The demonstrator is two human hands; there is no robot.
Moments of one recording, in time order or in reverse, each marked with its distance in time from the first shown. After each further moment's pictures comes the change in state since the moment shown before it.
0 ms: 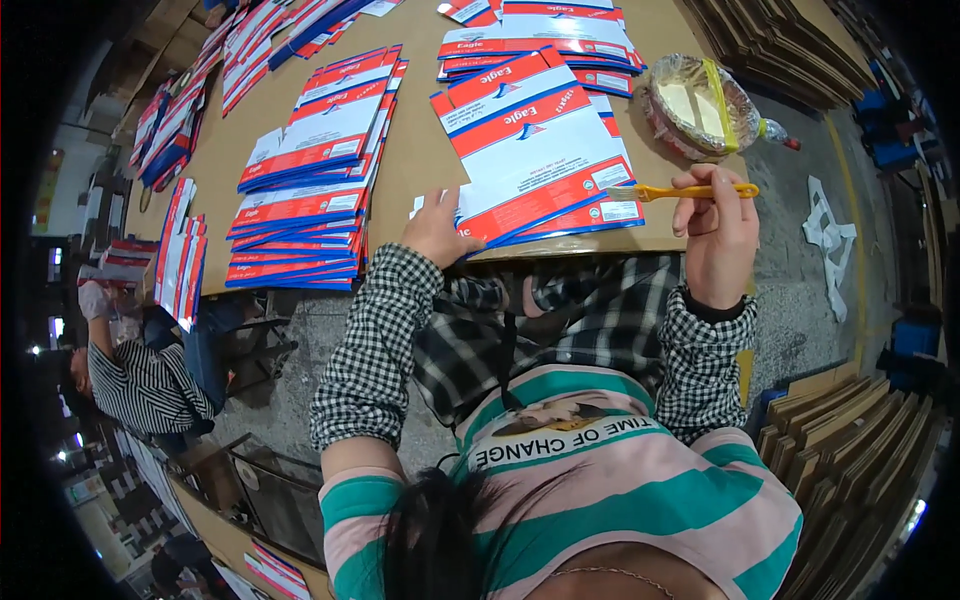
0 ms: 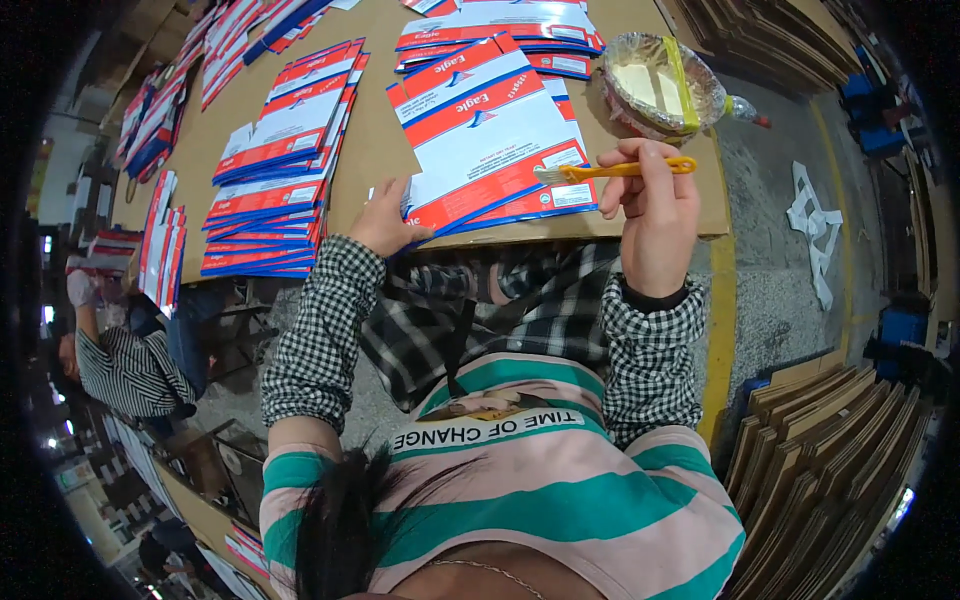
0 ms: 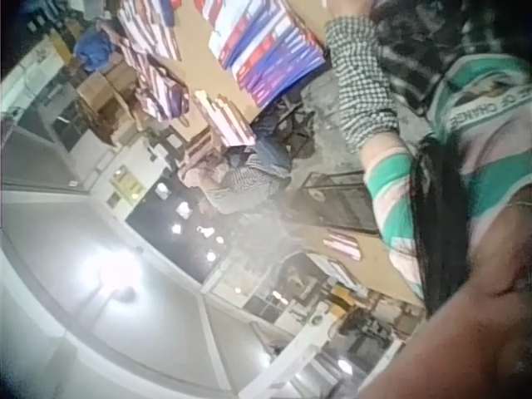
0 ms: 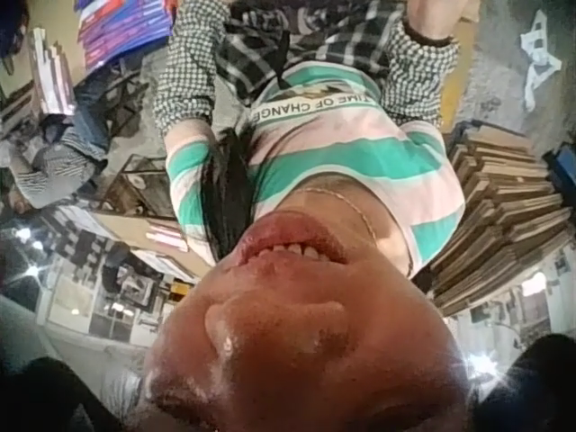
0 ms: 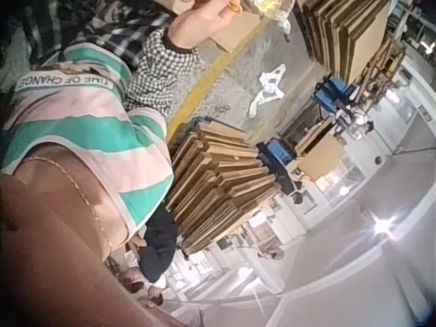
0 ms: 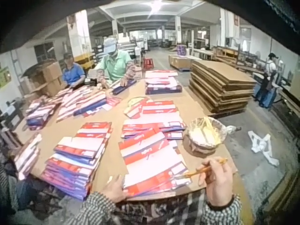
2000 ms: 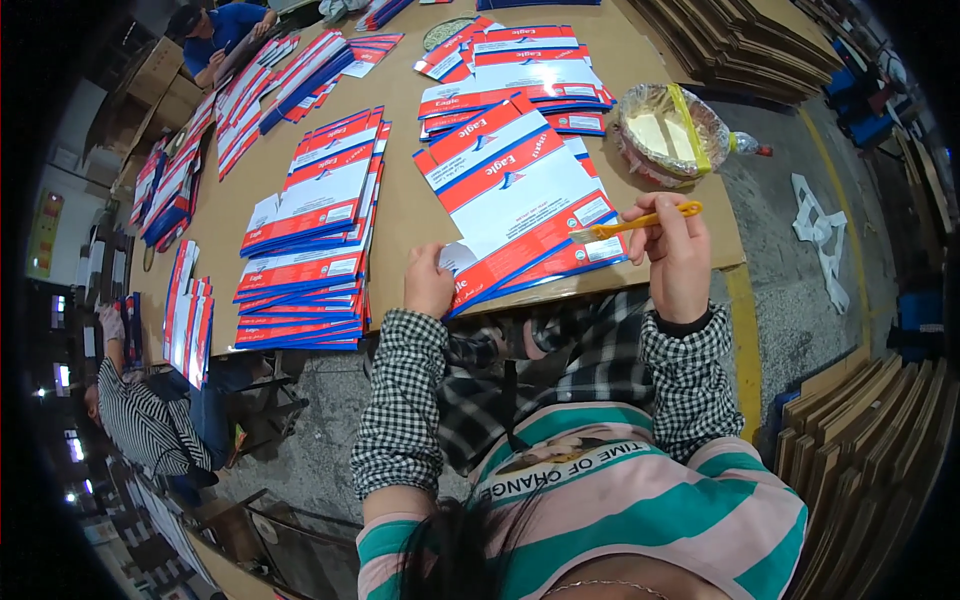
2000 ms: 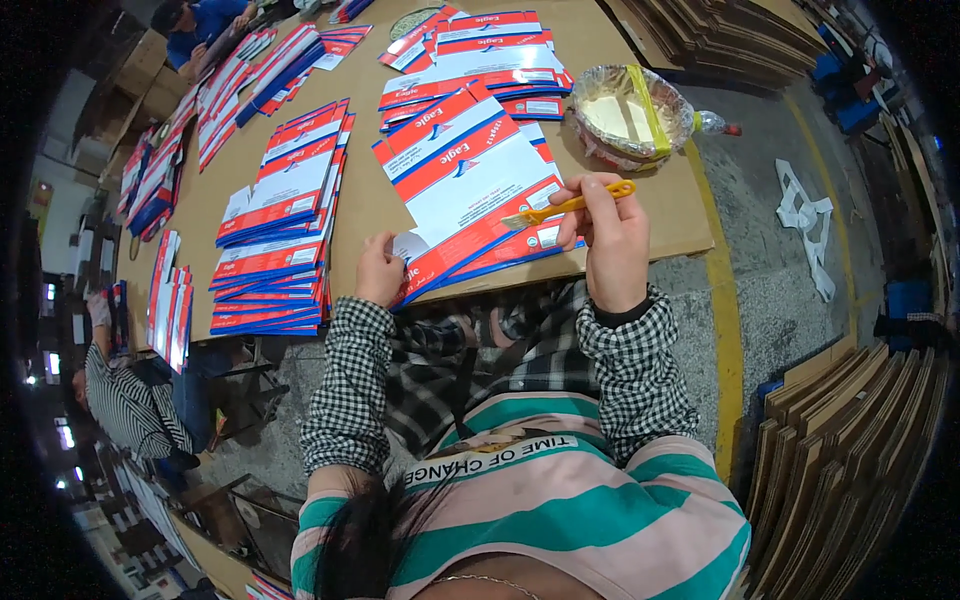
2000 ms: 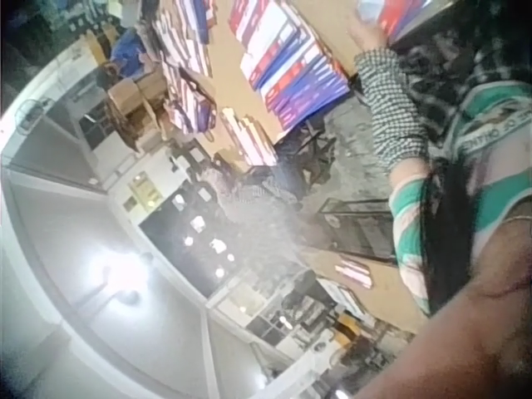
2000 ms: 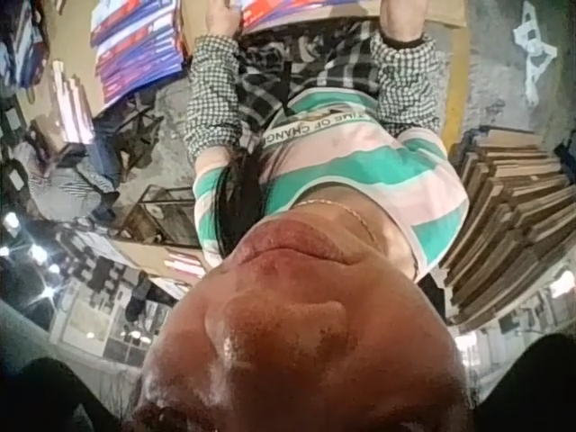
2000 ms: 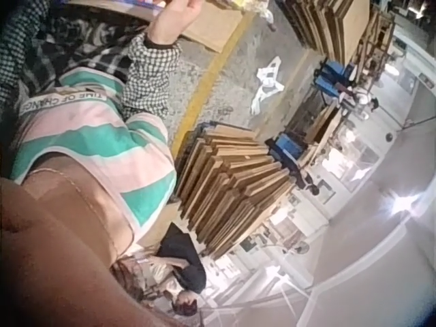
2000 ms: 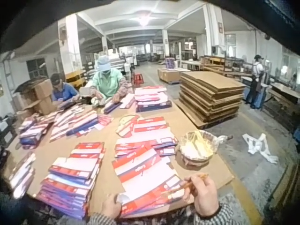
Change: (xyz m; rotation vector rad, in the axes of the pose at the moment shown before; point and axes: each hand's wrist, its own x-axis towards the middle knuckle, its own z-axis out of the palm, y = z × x) left_hand 0.019 -0.025 0.036 -0.284 0.457 0.057; right_hand 0.005 0.006 0.007 0.008 -0.027 0.100
